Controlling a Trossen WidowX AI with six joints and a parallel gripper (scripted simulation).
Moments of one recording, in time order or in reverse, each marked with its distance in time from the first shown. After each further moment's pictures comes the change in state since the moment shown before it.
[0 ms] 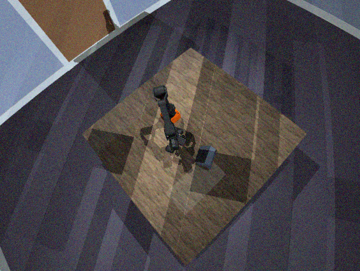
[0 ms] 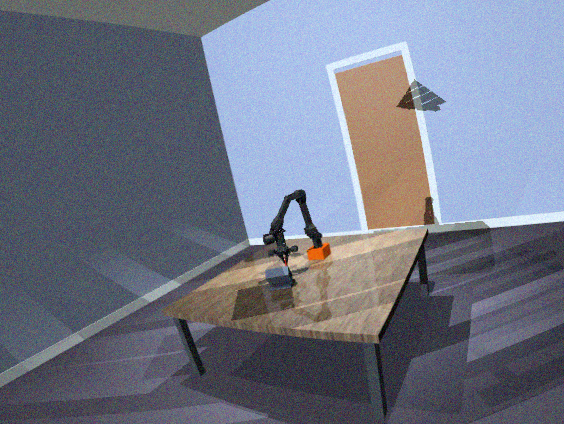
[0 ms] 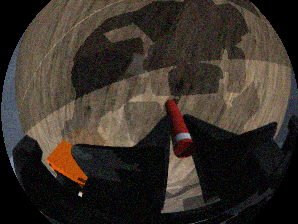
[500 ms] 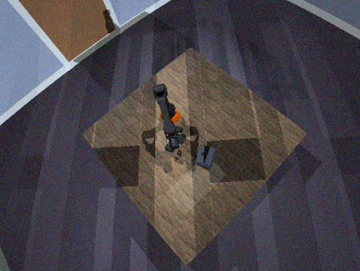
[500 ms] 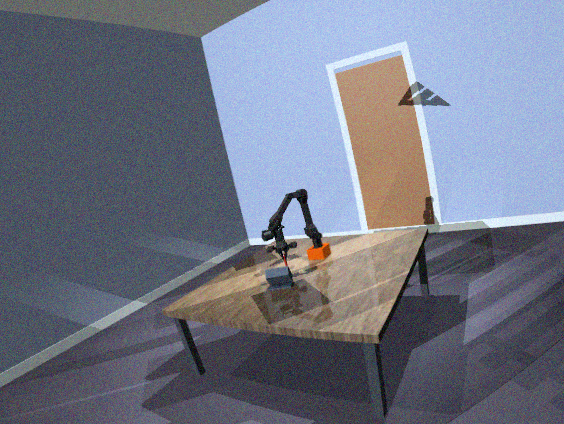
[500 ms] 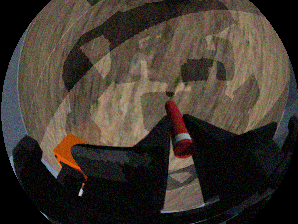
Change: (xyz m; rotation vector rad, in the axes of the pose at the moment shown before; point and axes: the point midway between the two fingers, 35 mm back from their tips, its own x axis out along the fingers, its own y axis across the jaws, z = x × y) arm -0.026 -0.001 0.001 -0.006 0.005 0.009
